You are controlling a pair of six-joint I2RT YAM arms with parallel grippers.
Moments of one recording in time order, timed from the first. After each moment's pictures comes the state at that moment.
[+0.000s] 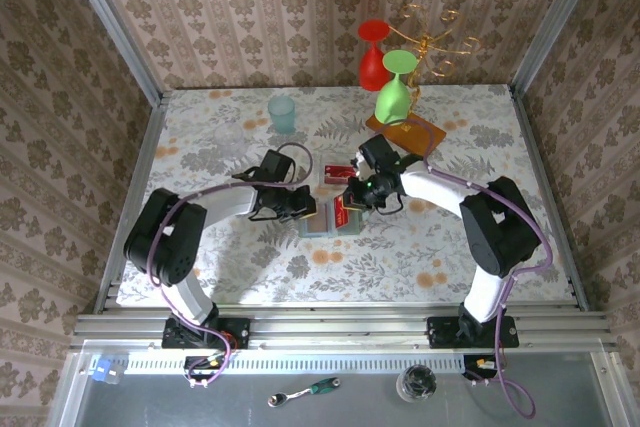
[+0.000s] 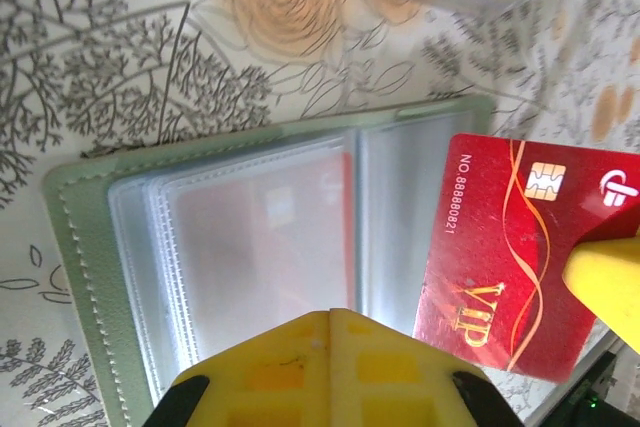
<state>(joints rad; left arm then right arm) -0.55 1.69 0.93 -0.27 0.51 -0.68 0.50 1.78 1.18 -0.52 -0.42 0.51</state>
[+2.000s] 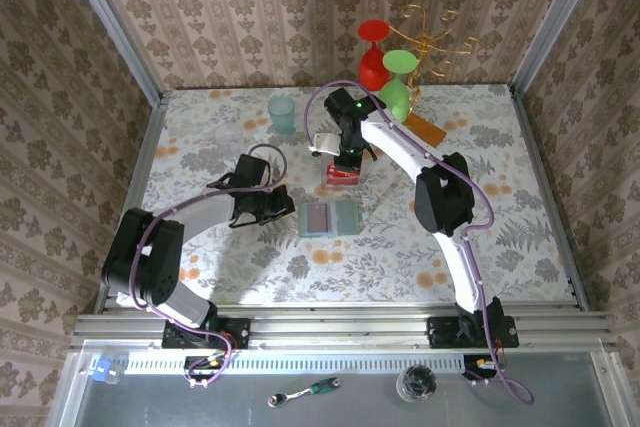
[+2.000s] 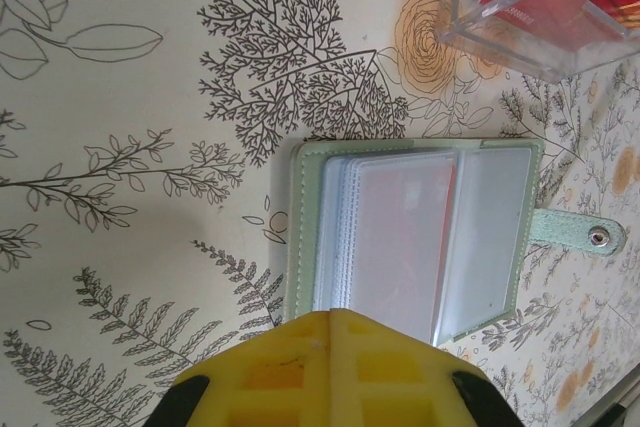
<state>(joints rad) -0.43 1.54 0.80 -0.28 0.46 -0.67 0.52 2.30 2.14 -1.19 -0.07 -0.84</state>
